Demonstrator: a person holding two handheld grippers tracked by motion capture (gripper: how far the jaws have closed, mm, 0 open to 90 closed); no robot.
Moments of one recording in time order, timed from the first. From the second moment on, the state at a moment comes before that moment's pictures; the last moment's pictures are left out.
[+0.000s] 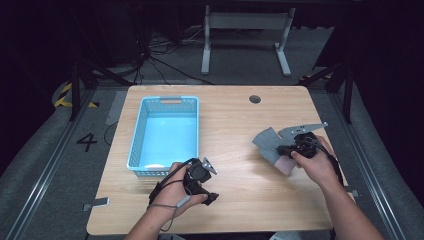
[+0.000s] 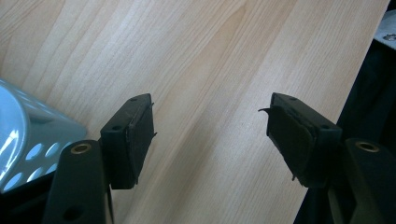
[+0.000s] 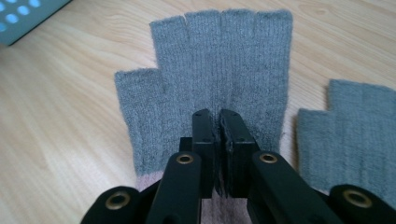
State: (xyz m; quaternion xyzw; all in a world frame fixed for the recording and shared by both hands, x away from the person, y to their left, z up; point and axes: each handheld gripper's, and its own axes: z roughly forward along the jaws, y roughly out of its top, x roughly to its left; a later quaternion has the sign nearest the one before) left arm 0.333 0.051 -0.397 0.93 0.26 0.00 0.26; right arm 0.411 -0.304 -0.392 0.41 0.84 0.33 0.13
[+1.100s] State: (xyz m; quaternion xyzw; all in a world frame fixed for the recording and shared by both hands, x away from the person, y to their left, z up) left arm 0.338 0.049 -0.391 0.92 0.25 0.01 0.30; right arm 0.377 -0.233 -0.416 0.22 0.93 0.30 0.04
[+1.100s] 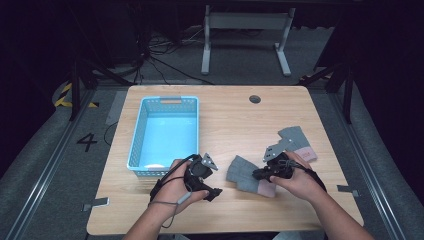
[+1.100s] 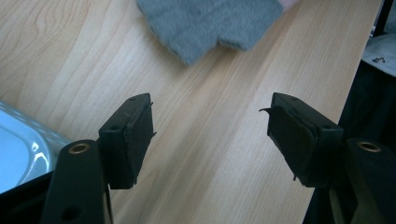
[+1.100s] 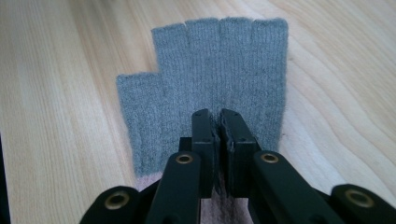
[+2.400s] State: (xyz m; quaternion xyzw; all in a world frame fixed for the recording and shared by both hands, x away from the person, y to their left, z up) left arm 0.347 0.032 -0.386 0.92 0.22 0.00 0.31; right arm 0.359 -0.268 -0.410 0.25 0.93 0.28 0.00
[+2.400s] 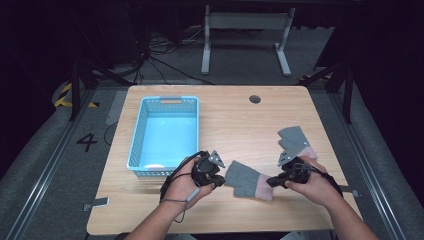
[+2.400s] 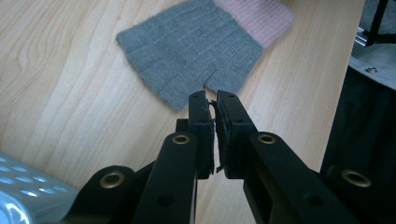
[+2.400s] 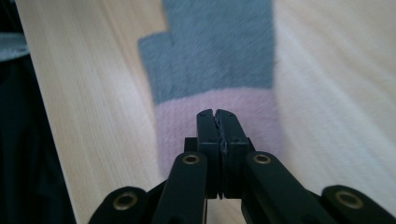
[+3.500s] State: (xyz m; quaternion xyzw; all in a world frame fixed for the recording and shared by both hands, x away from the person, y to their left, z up) left arm 0.351 0.029 -0.383 0.92 0.21 -0.01 0.32; right arm 0.347 -0.252 -0.431 0.20 0.95 0.24 -0.04
